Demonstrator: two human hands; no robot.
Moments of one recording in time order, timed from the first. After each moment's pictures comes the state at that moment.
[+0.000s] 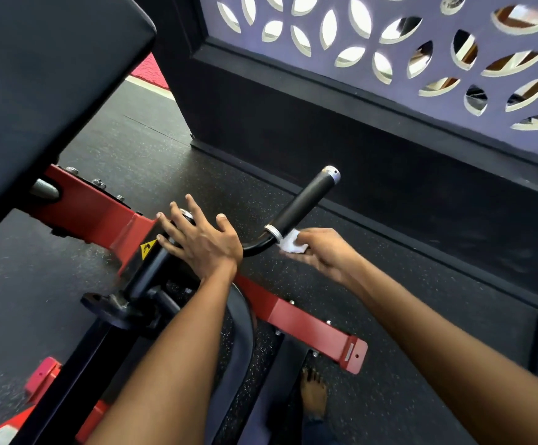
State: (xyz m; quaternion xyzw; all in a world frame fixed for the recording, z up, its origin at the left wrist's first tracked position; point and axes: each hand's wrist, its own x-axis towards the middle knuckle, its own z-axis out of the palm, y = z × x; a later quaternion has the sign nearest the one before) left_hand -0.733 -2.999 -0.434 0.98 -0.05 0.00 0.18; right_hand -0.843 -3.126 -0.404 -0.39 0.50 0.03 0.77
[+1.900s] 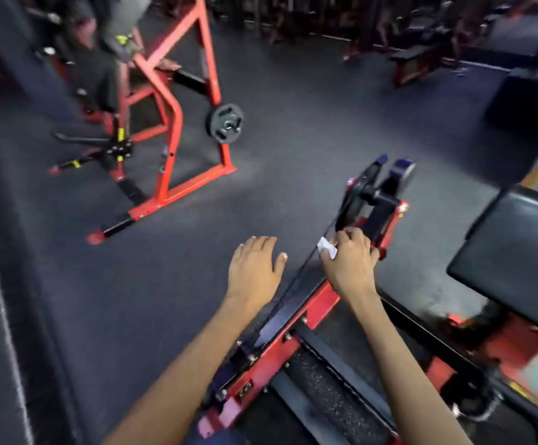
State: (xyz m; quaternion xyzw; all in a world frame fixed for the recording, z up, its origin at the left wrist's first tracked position) left_hand -1.216 -2.580 -0.021 0.87 0.47 0.13 0.12; right_hand -1.061 -2.648 -0.011 -0.87 -0.43 0.02 0.23
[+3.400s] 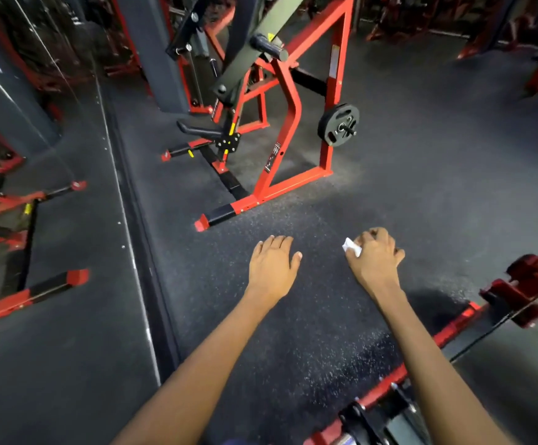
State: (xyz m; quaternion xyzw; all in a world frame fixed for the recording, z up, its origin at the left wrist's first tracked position) left_hand -1.570 -2.342 -0.045 0.82 0.55 0.11 0.10; right_hand -1.383 -2.381 -0.036 -0.83 -0.51 0.08 0.21
